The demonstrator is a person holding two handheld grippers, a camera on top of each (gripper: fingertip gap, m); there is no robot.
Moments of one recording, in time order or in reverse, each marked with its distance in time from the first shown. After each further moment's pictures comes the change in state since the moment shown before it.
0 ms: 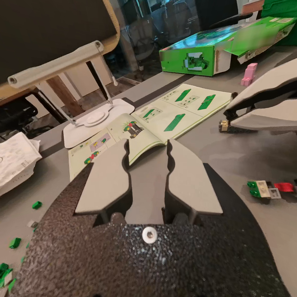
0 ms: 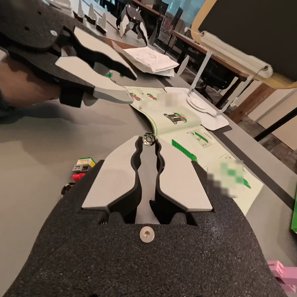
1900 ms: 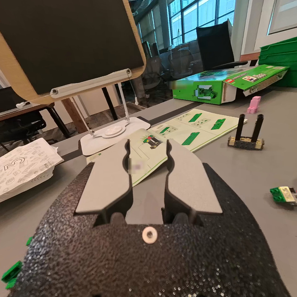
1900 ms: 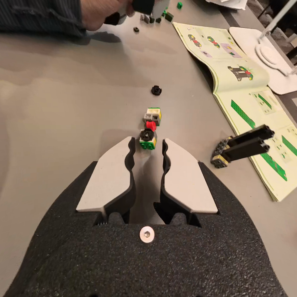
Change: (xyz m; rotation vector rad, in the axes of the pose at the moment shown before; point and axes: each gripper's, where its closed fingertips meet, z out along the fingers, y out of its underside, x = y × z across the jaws) left arm -0.044 -0.010 -0.021 0.179 -0.036 -0.078; right arm -0.077 0.039 -0.047 -0.307 -0.224 -0.024
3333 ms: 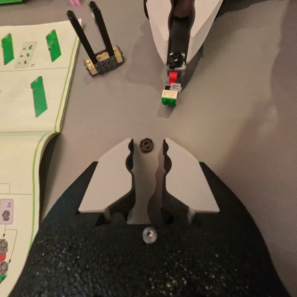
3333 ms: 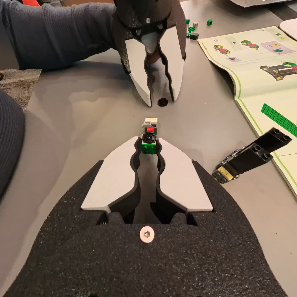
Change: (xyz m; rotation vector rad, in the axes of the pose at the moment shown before) left arm 0.117 0.075 -0.033 -0.480 1.047 0.256; right arm 0.018 -0.009 -0.006 0.131 -0.393 0.172
